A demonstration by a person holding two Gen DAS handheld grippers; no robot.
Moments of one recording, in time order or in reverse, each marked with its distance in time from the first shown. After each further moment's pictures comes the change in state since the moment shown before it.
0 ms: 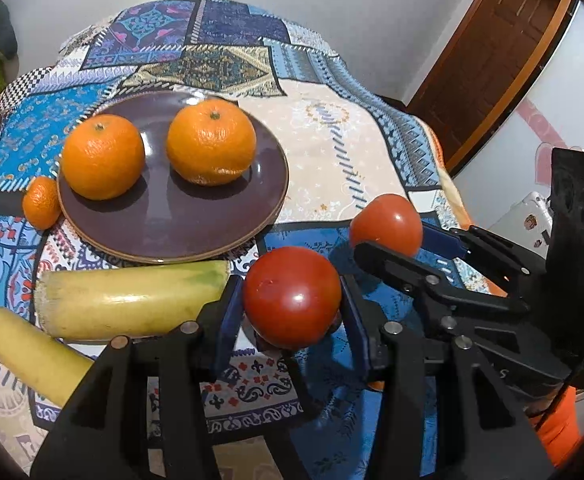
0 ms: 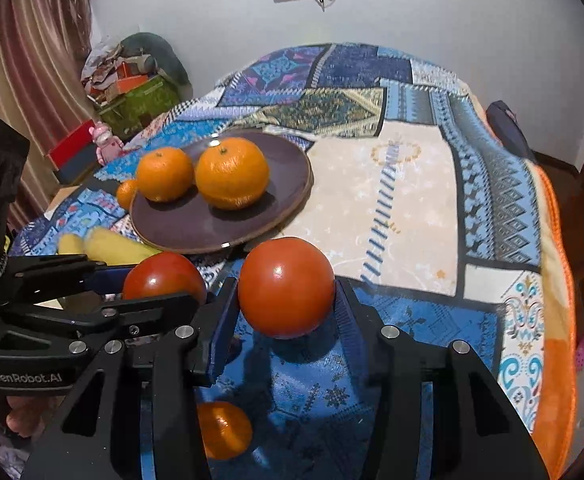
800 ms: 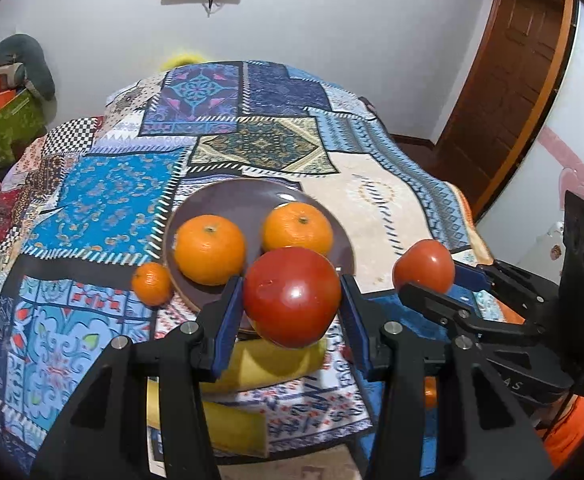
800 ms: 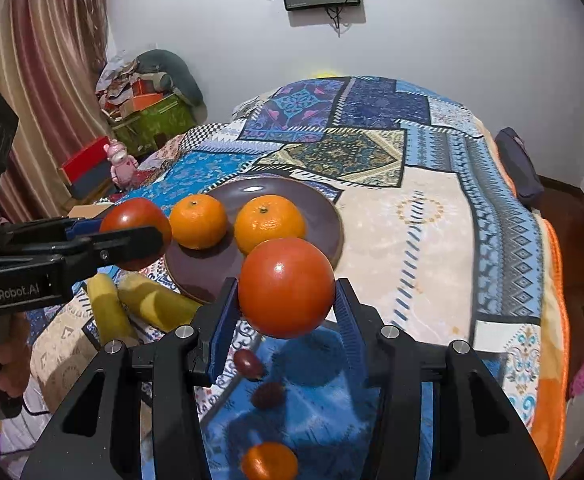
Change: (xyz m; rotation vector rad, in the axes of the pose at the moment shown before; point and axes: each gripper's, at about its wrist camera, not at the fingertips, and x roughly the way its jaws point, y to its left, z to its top) left arm -0.065 0.039 0.036 0.023 -0.152 0.144; right arm 0.006 0.029 0.032 -0.033 -0.057 0.033
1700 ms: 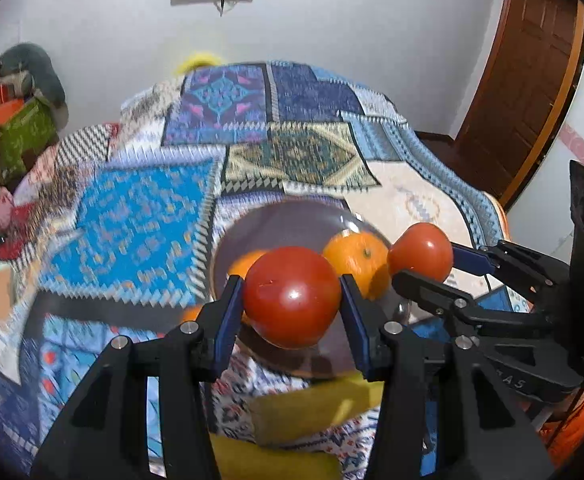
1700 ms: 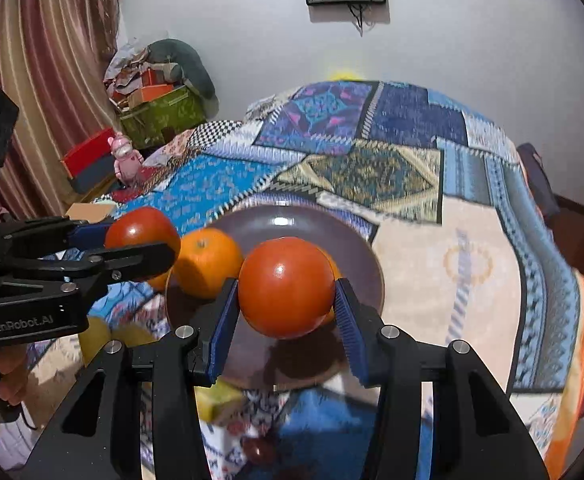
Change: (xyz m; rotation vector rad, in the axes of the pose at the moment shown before) left arm 0.019 0.037 0.035 0.029 -0.001 0.066; right arm 0.039 0.025 0.046 -0.065 -0.003 0.007
